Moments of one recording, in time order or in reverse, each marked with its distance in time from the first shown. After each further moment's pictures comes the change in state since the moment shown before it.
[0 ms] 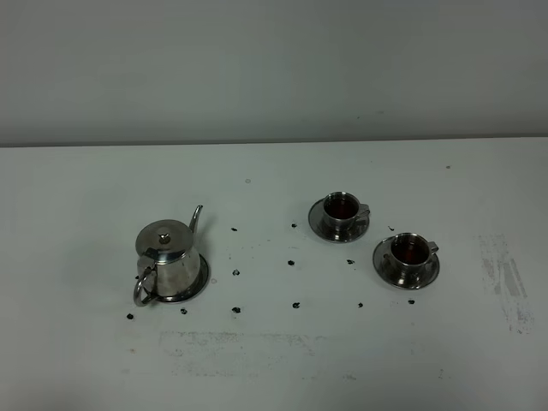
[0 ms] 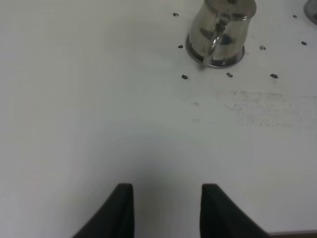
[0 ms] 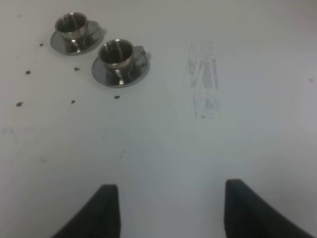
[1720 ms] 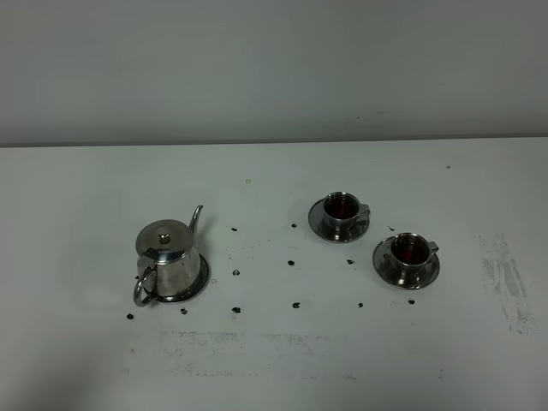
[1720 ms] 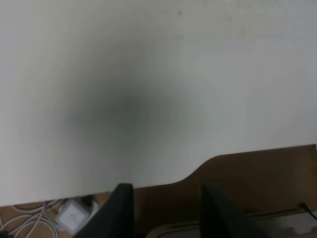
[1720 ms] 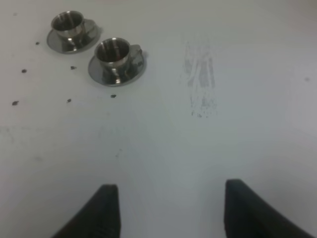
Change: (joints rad) left arm -0.001 0.461 -0.145 -0.062 0.111 0.077; right arm 0.000 0.000 0.000 -0.010 0.002 0.000
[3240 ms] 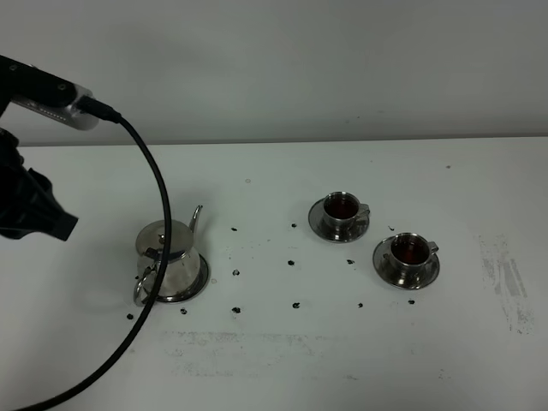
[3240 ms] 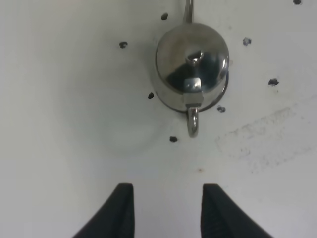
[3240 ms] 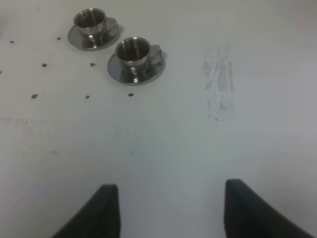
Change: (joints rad) left arm -0.228 0.883 -0.649 0.142 -0.164 0.198; right arm 0.000 0.000 0.000 0.058 0.000 -0.068
